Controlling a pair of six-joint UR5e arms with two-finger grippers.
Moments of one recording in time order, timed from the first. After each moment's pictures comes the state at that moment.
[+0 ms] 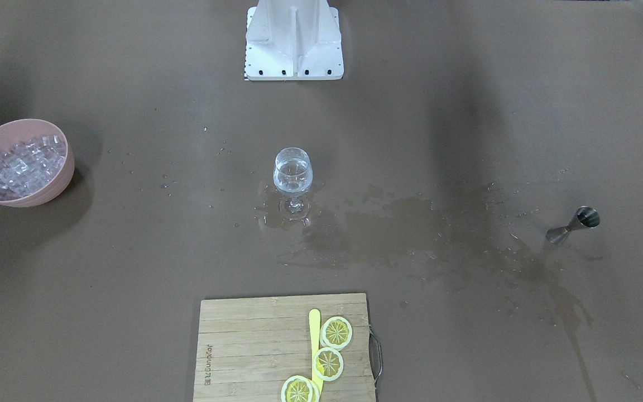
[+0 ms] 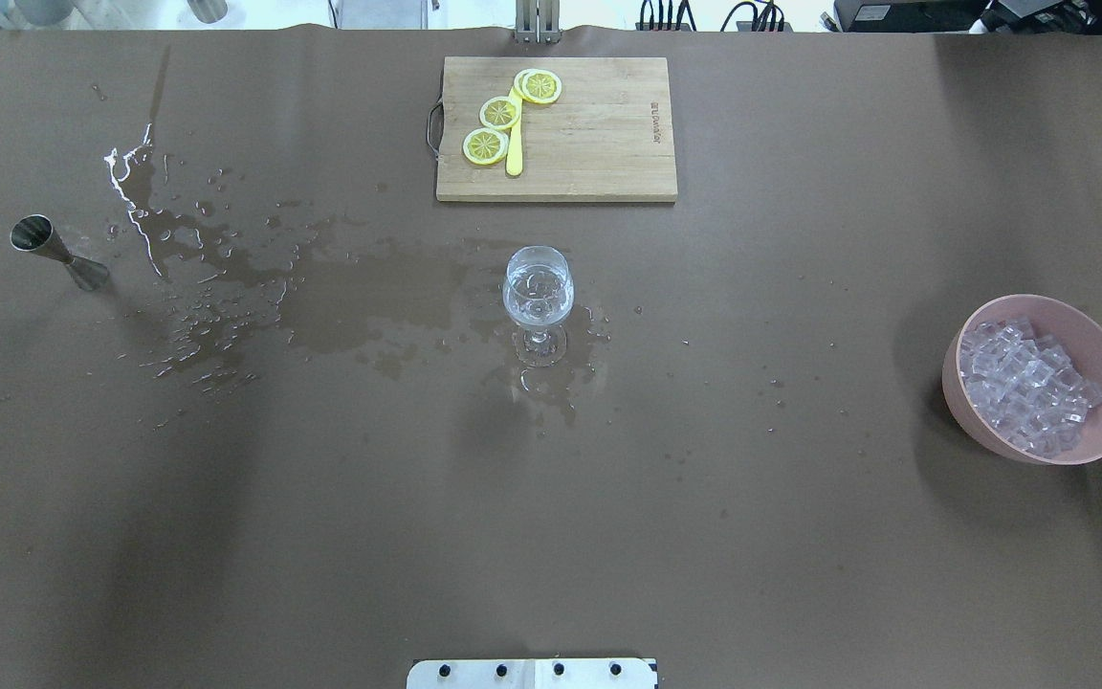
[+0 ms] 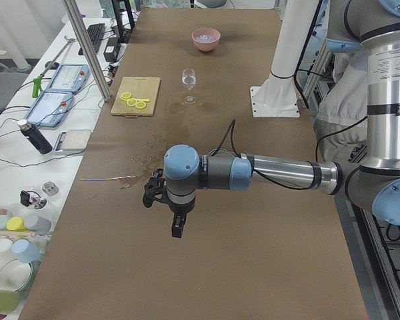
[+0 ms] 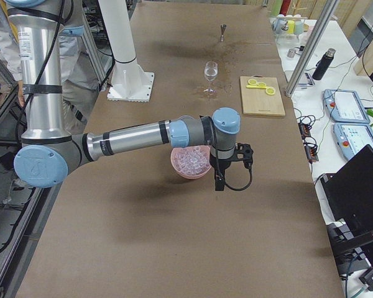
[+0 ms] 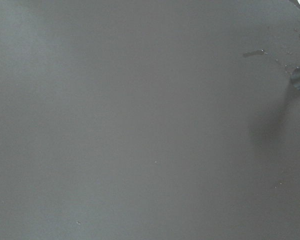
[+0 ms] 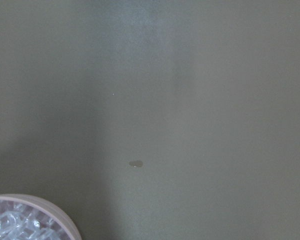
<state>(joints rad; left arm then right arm) -1.64 -1.45 -1.81 -1.50 -2.31 0.14 1.46 -1.56 1.79 -1.67 2.24 0.15</state>
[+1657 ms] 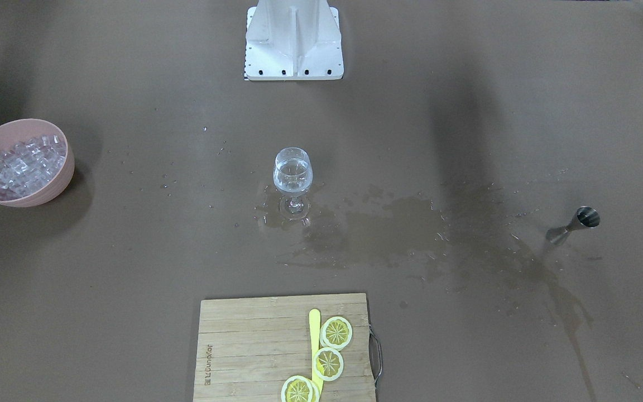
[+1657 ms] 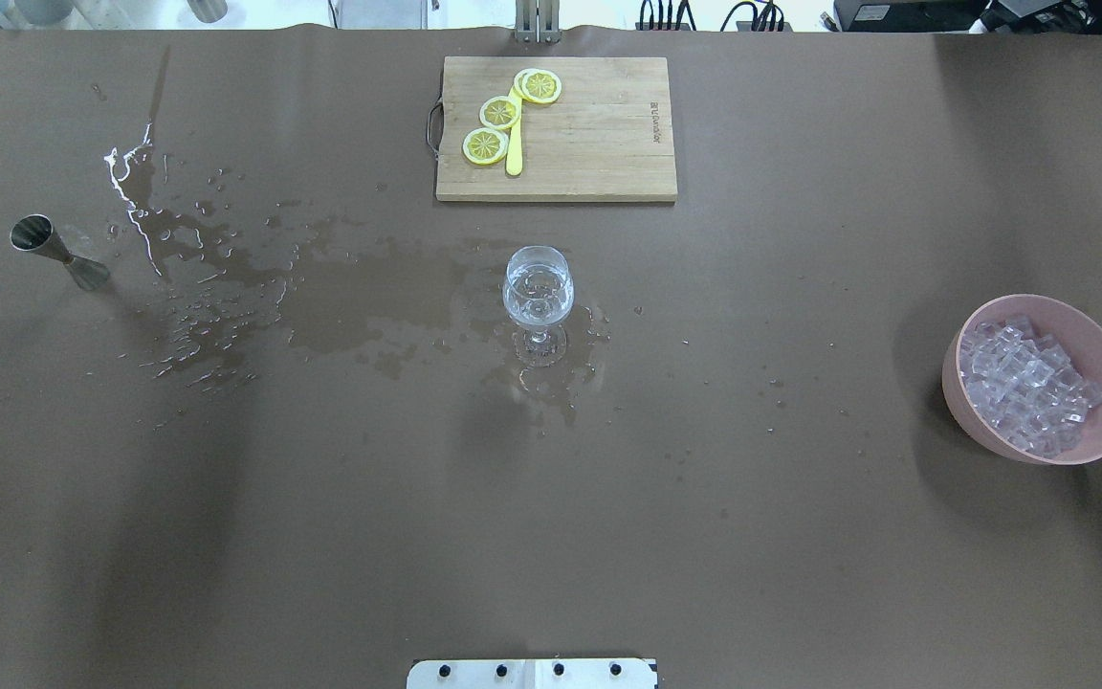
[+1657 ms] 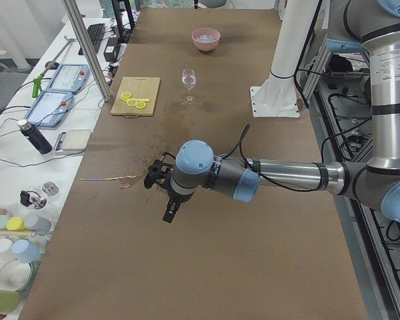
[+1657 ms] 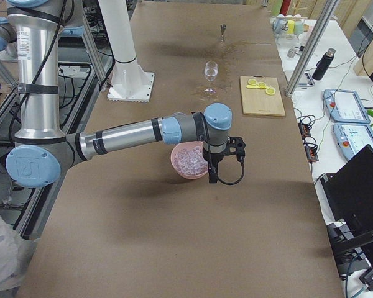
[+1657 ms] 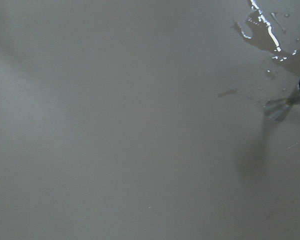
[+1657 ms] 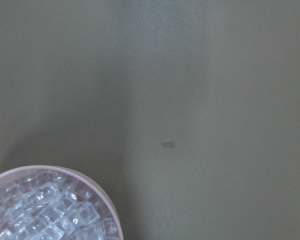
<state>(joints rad) -1.62 -1.41 -1.80 -1.93 -2.42 0.05 1.42 -1.59 1.86 -1.66 2.31 0.15</state>
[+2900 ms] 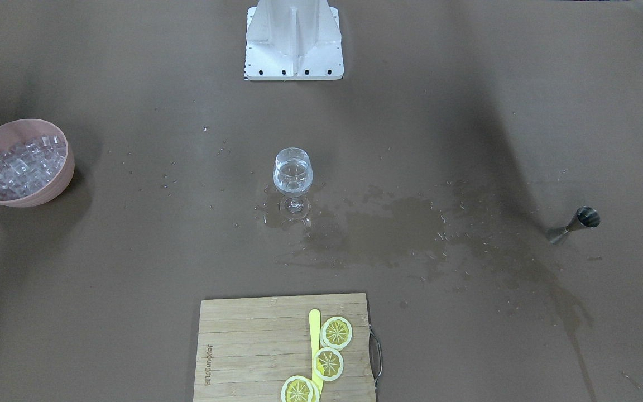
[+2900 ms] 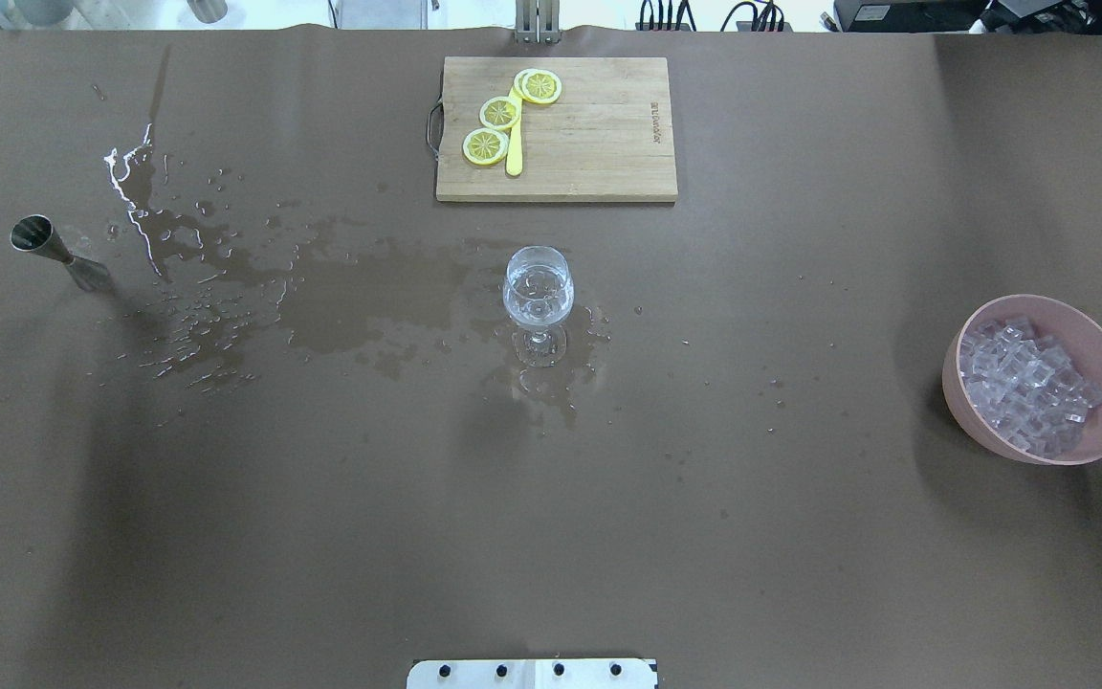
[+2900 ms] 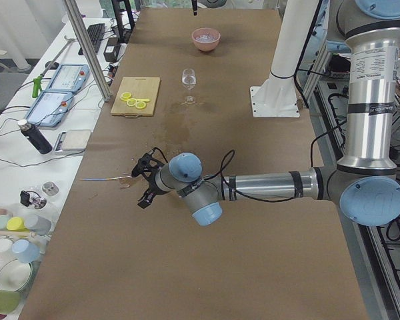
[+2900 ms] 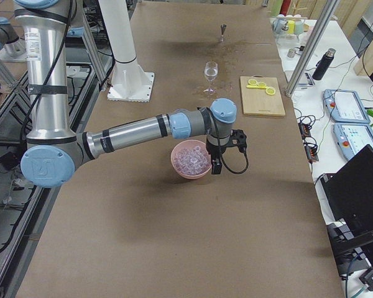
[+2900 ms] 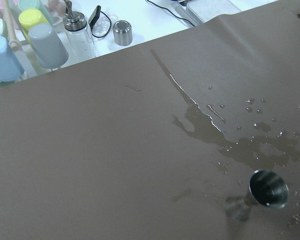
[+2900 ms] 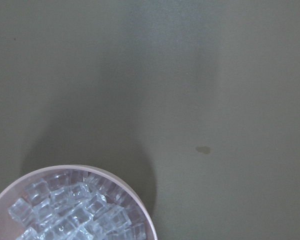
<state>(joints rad) -1.38 -1.54 -1.45 -2.73 -2.20 -0.41 1.34 -1.56 1.85 -1.65 2.32 0.16</state>
